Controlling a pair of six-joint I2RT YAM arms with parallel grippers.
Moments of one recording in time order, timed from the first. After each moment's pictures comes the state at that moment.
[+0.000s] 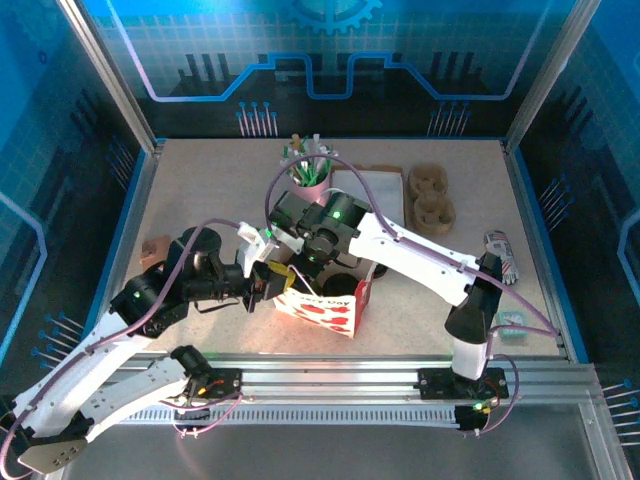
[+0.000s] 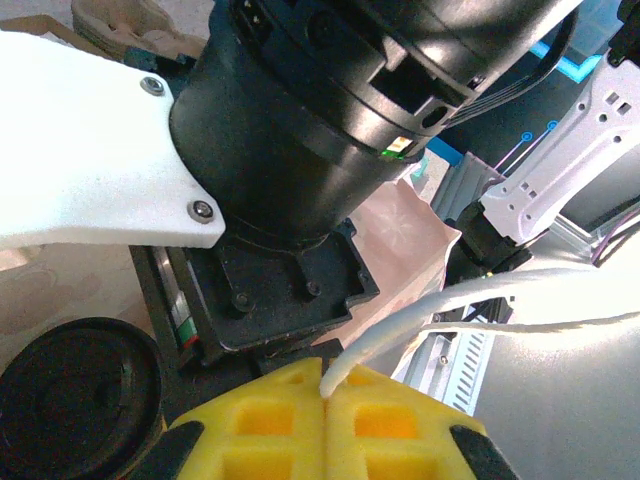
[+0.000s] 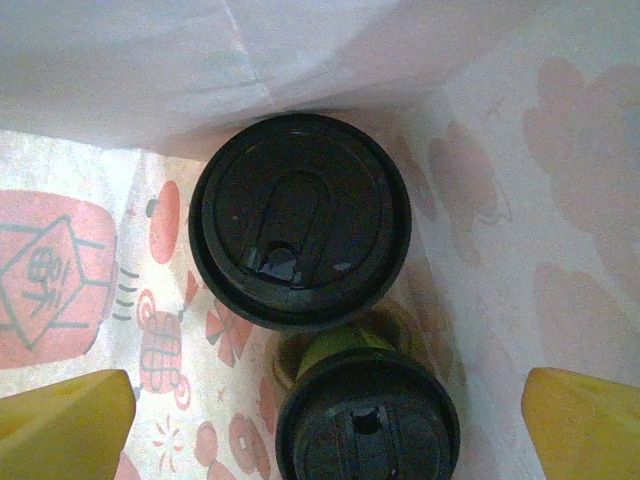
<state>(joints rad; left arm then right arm) -0.69 0.76 0.97 -0.68 0.45 -0.19 1.04 1.84 1.93 -1.35 0.08 0.07</state>
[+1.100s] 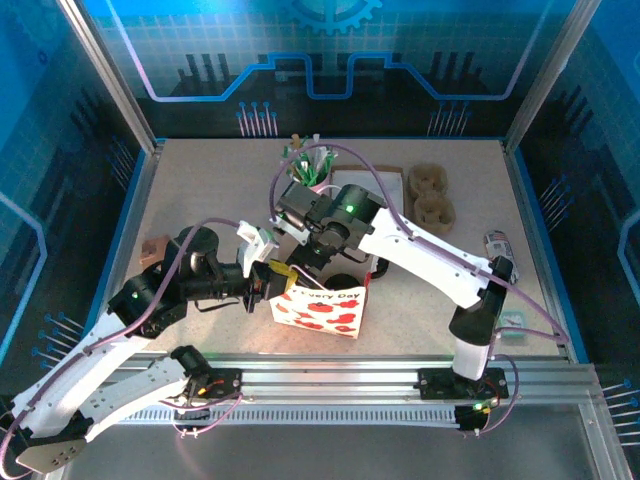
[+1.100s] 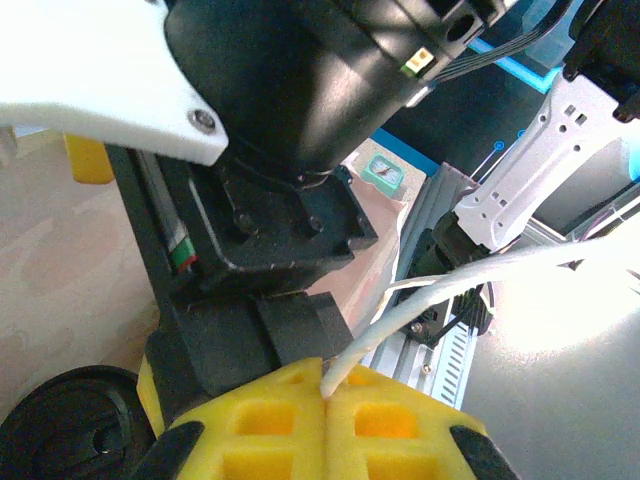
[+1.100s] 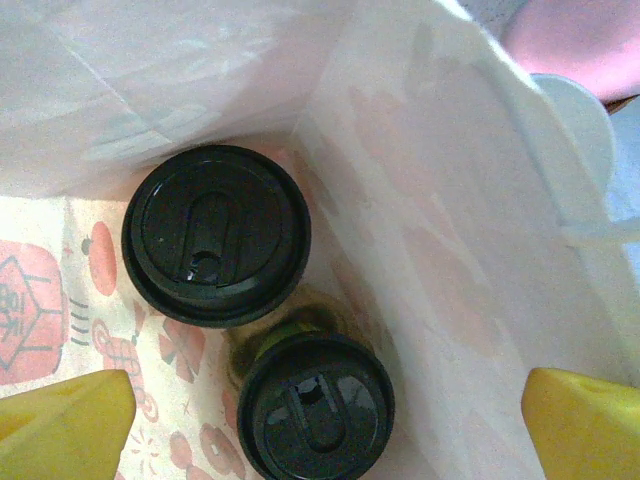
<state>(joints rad) -0.70 0.77 0.98 -0.65 0.47 -0.19 1.04 1.81 2.02 -1.41 0.16 0.05</state>
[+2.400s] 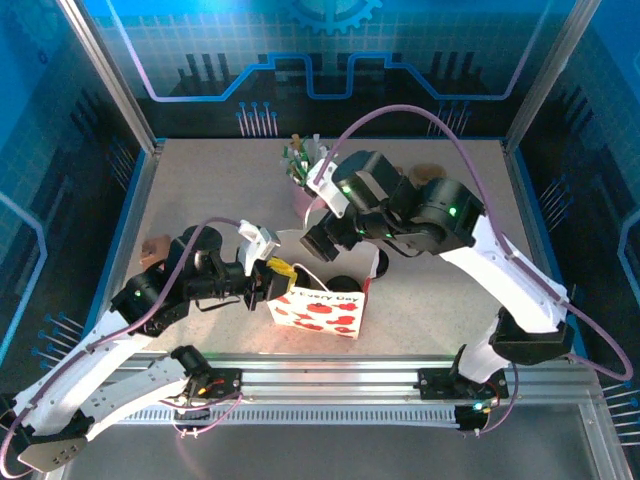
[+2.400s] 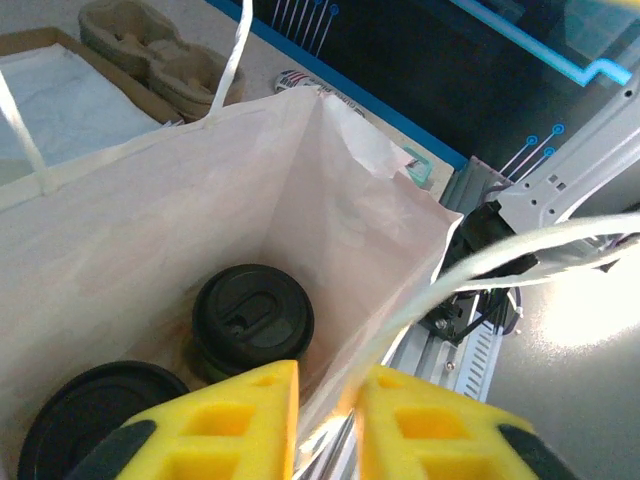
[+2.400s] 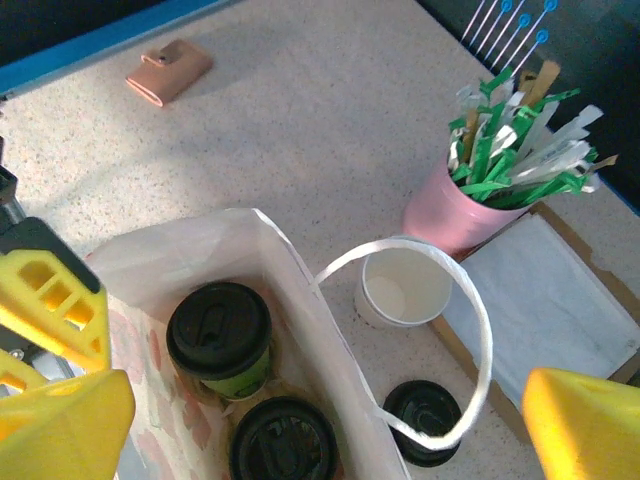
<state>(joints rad) -0.70 0.77 0.98 -0.67 0.43 -0.19 1.04 1.56 2.13 -1.32 0.22 0.03</state>
